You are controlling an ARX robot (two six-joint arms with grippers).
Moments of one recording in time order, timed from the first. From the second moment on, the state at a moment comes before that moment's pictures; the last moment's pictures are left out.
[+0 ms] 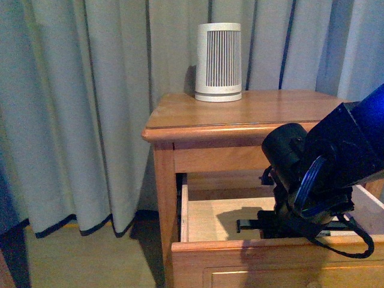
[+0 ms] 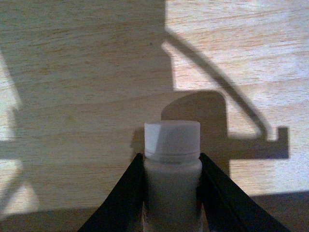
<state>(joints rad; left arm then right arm) 0.00 0.00 0.01 0.00 0.00 0.00 0.25 2.21 1.41 -0.24 0.17 0.30</state>
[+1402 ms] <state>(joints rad) 0.00 0.00 0.01 0.00 0.00 0.00 0.04 1.97 1.95 -0.56 0.15 0.22</state>
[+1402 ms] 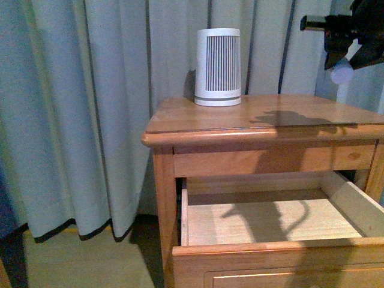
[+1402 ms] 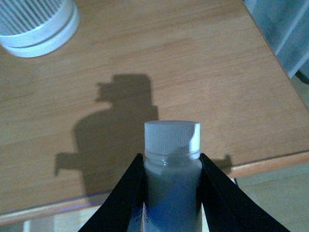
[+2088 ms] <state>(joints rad) 0.00 0.00 0.01 0.00 0.00 0.00 0.00 2.22 2.16 -0.57 0.18 0.18</state>
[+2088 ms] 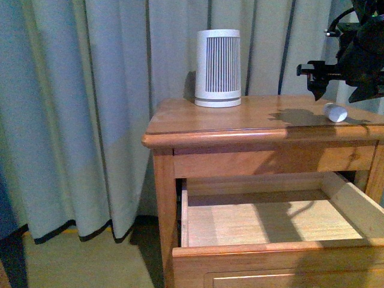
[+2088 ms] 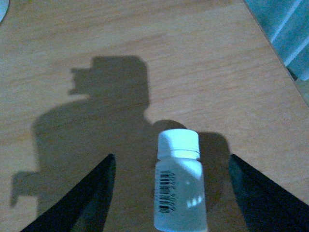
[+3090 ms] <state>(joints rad) 0.00 0.00 0.01 0.00 0.00 0.00 0.09 1.16 0.41 0.04 0.07 0.25</state>
